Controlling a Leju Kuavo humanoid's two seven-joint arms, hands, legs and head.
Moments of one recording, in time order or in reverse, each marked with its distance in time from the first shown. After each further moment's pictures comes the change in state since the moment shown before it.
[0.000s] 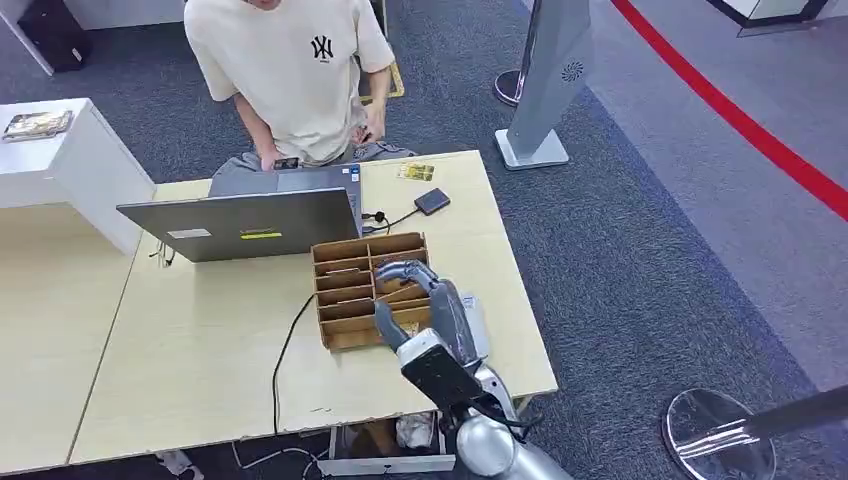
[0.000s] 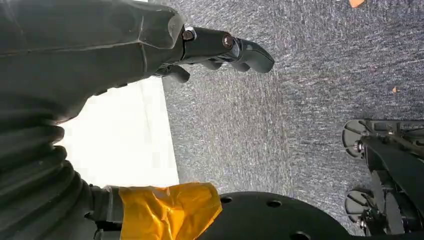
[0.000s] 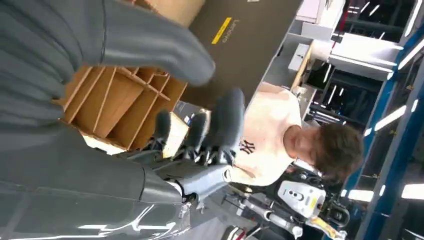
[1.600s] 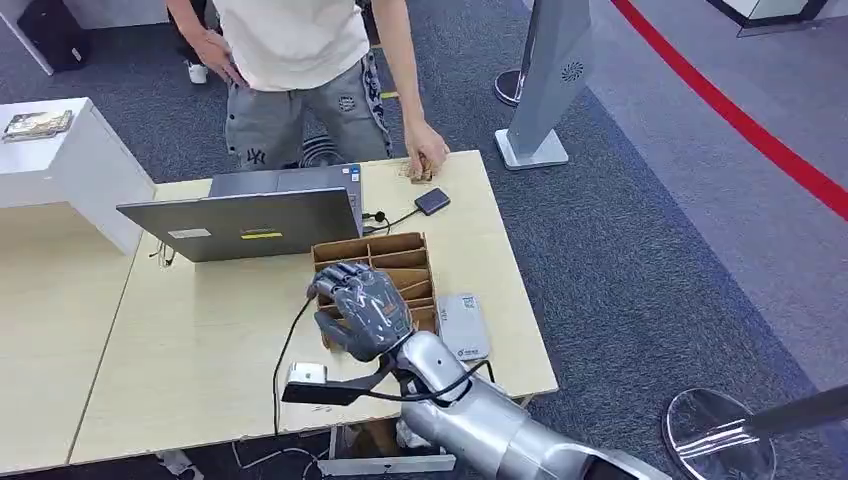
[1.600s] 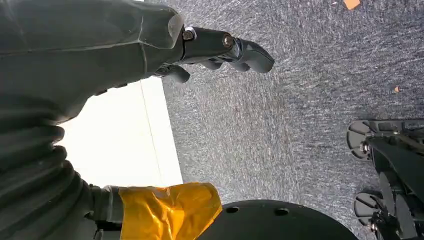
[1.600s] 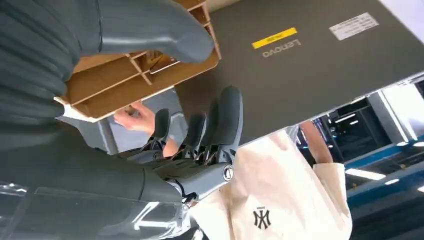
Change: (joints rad) left arm -0.002 0.020 -0.003 0.000 -0.045 -0.045 -0.007; right arm -0.361 0.066 0.231 0.550 0.558 -0.137 0.171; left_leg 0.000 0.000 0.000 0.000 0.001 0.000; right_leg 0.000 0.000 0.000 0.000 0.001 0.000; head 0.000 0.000
